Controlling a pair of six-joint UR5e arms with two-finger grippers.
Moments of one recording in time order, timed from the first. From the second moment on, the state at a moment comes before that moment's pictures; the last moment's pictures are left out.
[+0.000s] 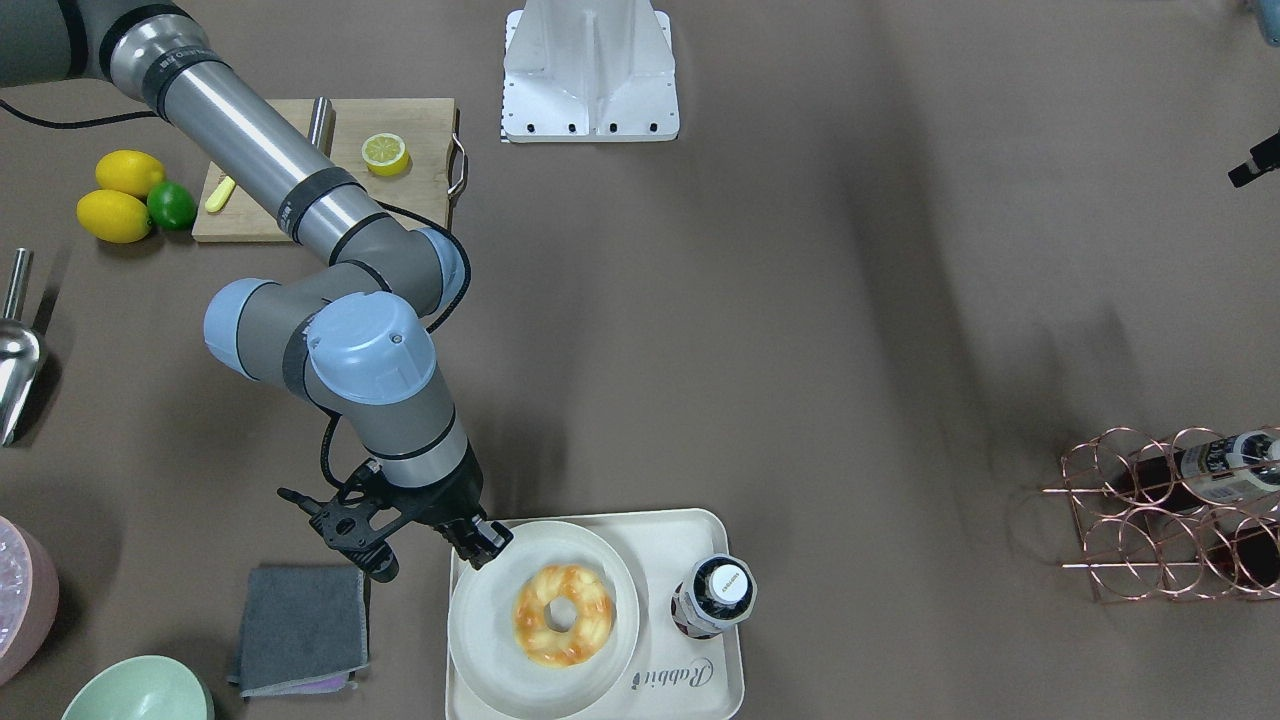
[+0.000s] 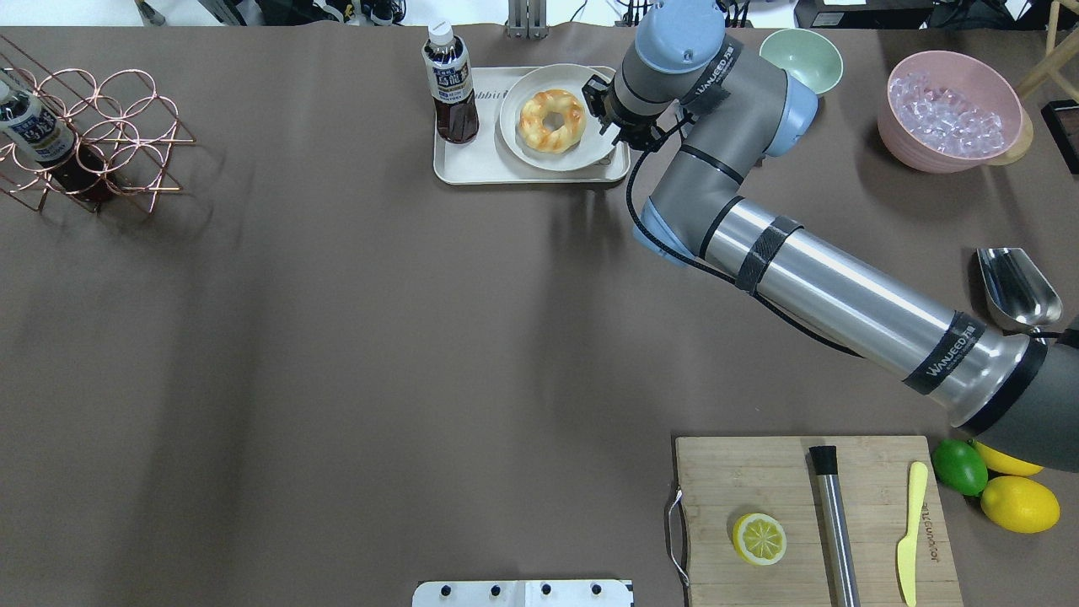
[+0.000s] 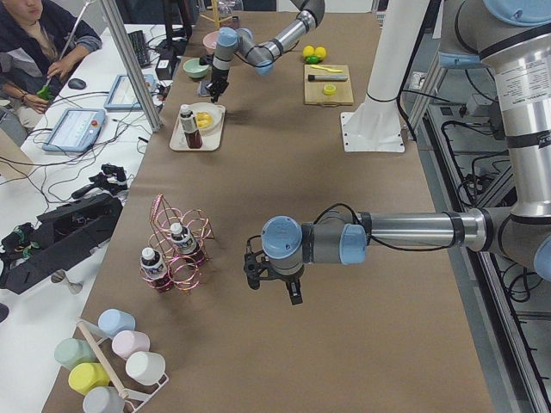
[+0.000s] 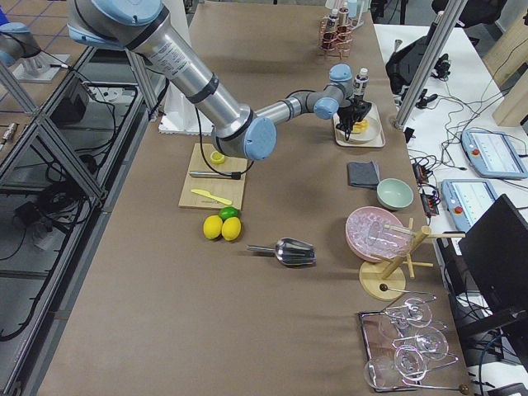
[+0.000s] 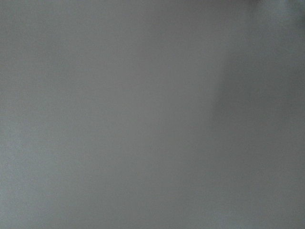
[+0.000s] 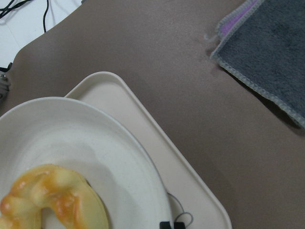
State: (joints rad) left arm -1.50 -1.28 -1.82 -1.57 -2.49 -0.23; right arm 0.80 -0.66 1.01 -1.05 1.86 1.72
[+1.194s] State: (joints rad) left arm -1.50 -1.28 -1.82 -1.56 -2.50 -0.23; right arm 1.02 -1.12 1.76 -1.62 2.10 1.16
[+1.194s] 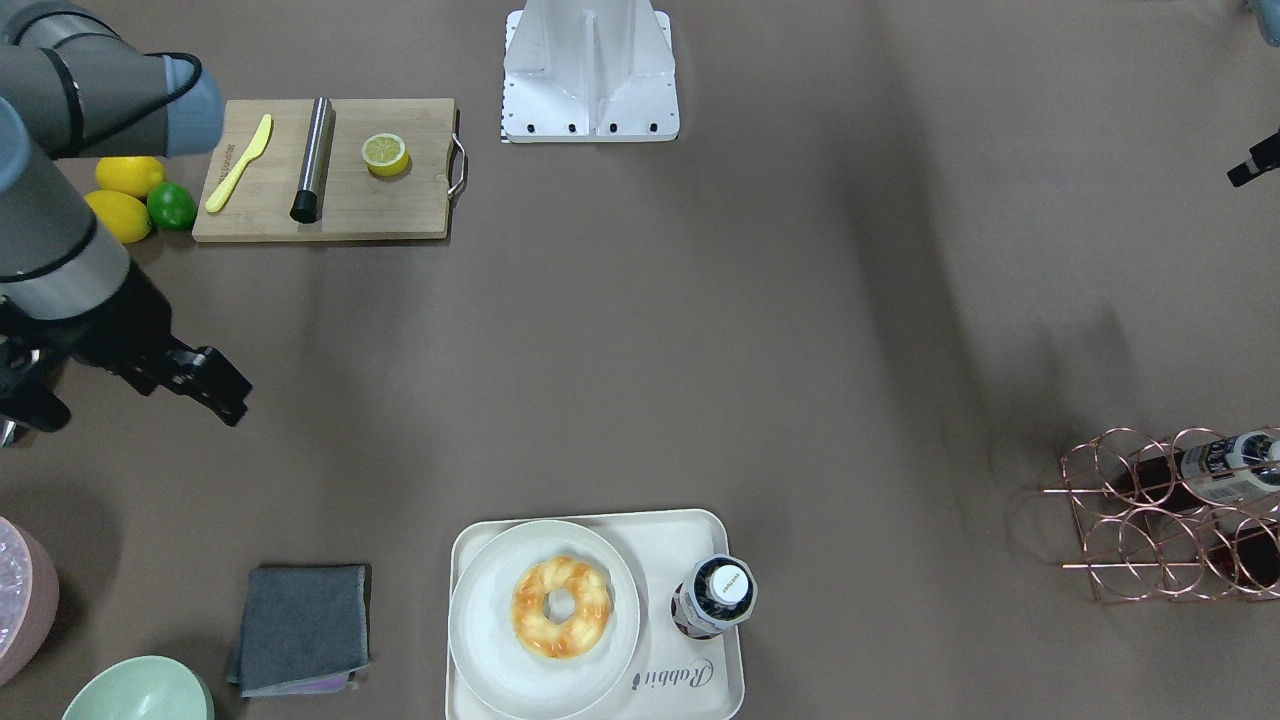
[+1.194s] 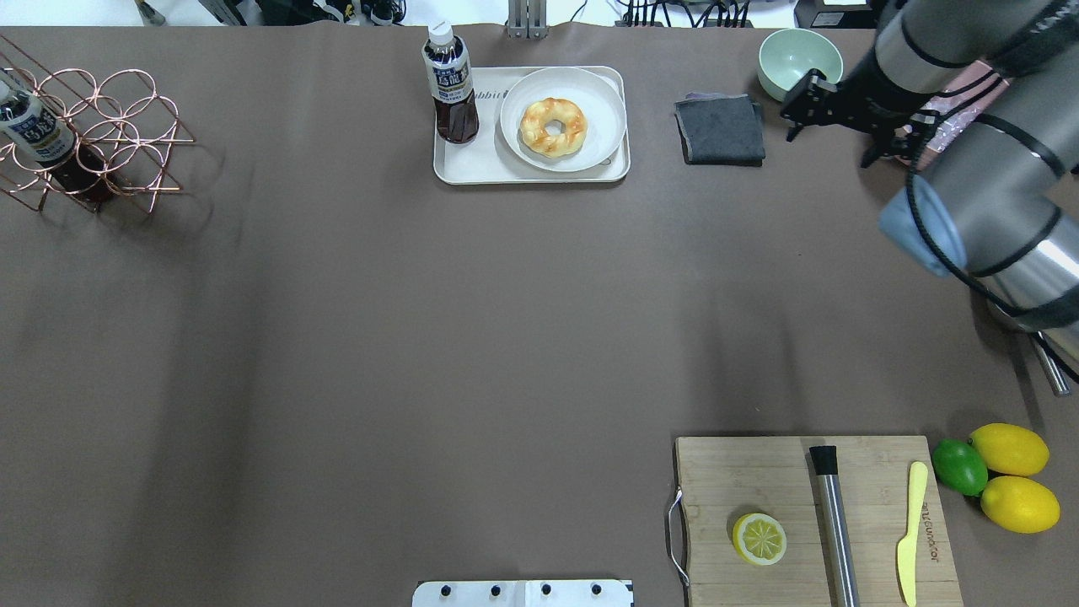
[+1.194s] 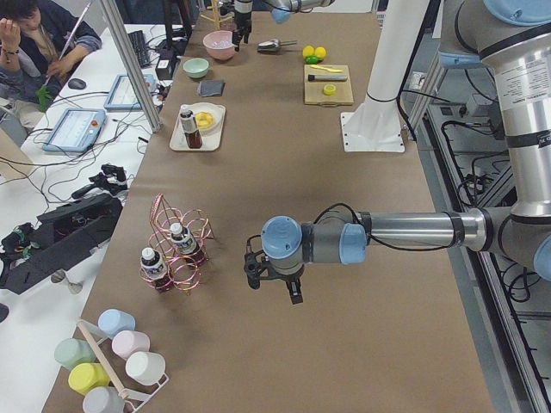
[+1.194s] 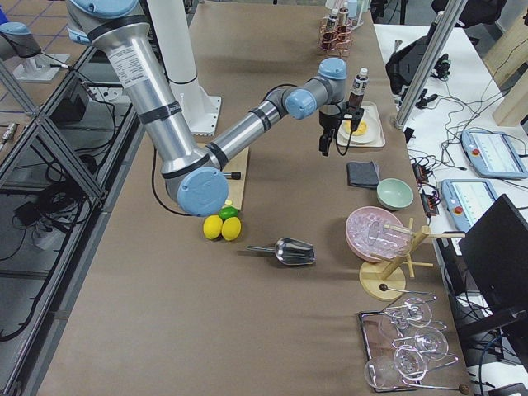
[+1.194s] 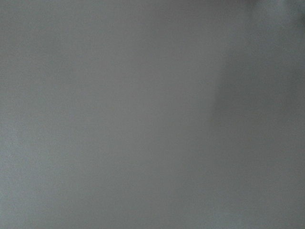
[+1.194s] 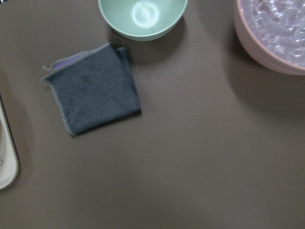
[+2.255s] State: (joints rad) left arm -1.50 -1.27 -1.82 -1.56 -2.50 -0.23; right arm 1.52 -1.67 1.87 -1.67 2.31 0.11
